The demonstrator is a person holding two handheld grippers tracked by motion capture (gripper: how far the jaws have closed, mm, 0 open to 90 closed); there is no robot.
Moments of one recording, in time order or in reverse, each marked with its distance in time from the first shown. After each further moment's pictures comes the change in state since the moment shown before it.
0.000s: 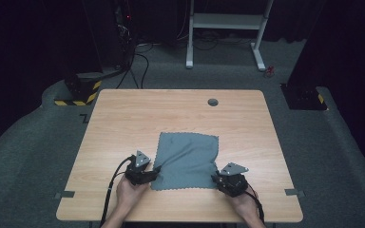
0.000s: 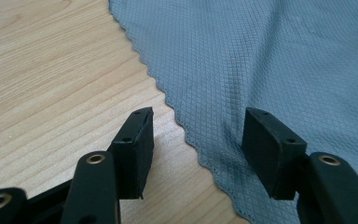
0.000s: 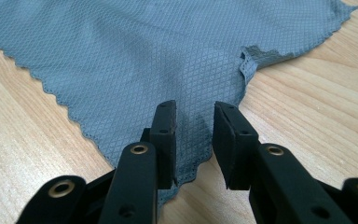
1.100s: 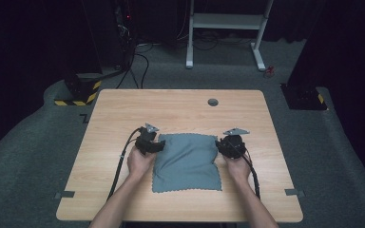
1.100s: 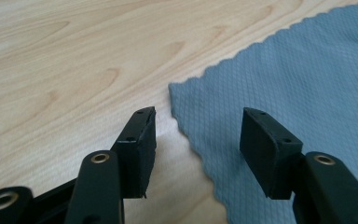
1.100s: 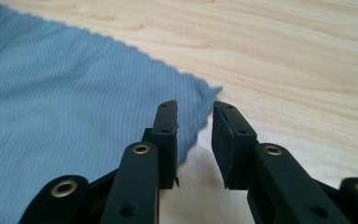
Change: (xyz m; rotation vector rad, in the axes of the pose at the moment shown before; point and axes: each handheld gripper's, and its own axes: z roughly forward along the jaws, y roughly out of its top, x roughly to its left) left arm 0.044 0.077 0.072 0.090 0.078 -0.070; right arm -0.084 0.065 0.054 -0.042 -0.140 0.269
